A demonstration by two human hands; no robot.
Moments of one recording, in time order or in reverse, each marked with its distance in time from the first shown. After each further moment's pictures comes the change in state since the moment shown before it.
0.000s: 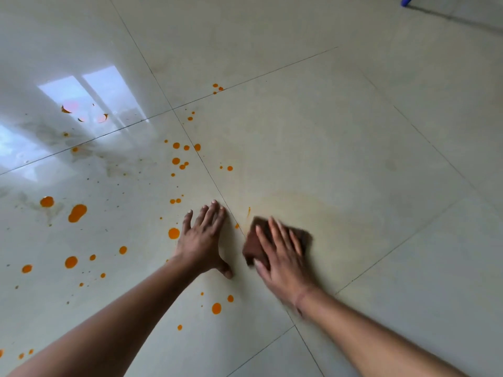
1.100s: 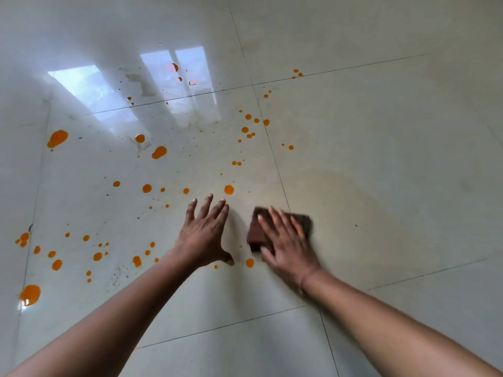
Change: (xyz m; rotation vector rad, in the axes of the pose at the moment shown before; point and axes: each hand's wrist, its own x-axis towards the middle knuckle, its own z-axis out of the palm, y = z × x) left_hand -0.110 -0.033 0.038 0.010 0.062 -0.245; right_hand 0.004 -0.048 0.007 0.004 -0.174 -0.365
